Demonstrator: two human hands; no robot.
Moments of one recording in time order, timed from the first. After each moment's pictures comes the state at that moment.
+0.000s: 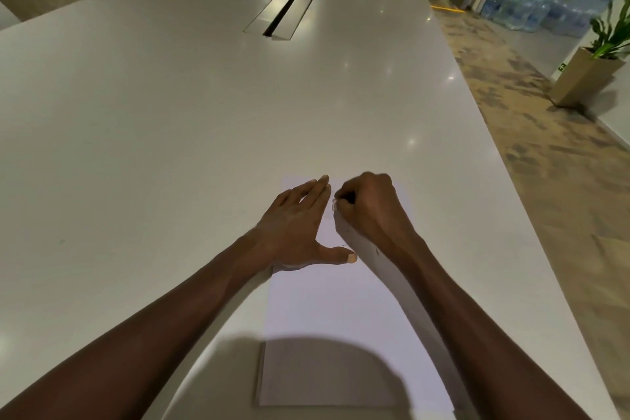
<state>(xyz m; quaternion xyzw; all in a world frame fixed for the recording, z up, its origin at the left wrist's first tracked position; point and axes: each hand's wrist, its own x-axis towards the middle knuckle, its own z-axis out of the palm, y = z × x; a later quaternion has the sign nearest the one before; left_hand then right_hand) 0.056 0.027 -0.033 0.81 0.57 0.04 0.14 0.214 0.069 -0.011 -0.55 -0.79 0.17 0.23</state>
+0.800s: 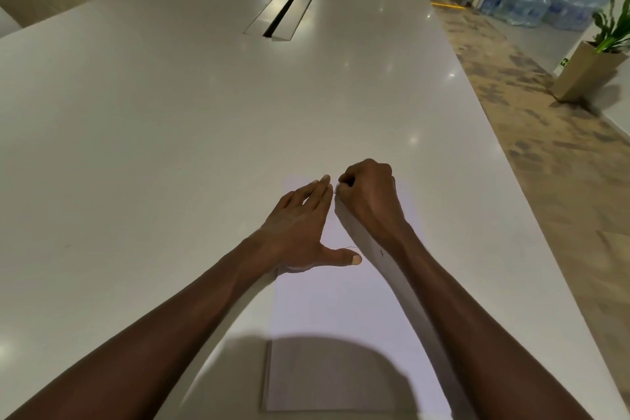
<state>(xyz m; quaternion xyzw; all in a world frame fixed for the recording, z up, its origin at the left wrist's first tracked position) 0.055 0.030 -0.036 0.81 0.57 0.02 0.14 0.196 0.083 -0.005 -0.62 -0.73 0.17 0.24</state>
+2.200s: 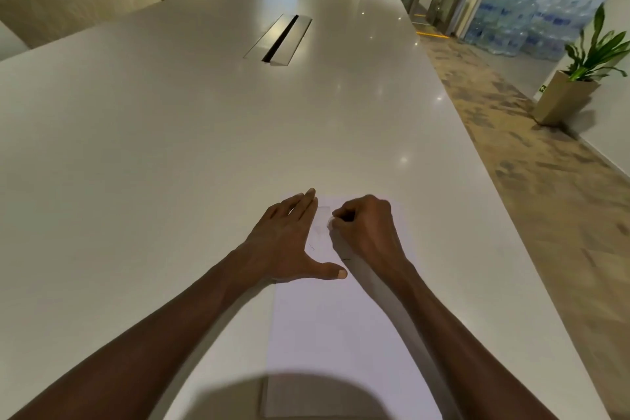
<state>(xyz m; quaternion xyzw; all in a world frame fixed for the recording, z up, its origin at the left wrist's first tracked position) 0.036 0.026 -0.041 0.80 0.59 0.06 0.12 0.203 0.044 -0.003 -0.62 -0.70 0.24 0.27</state>
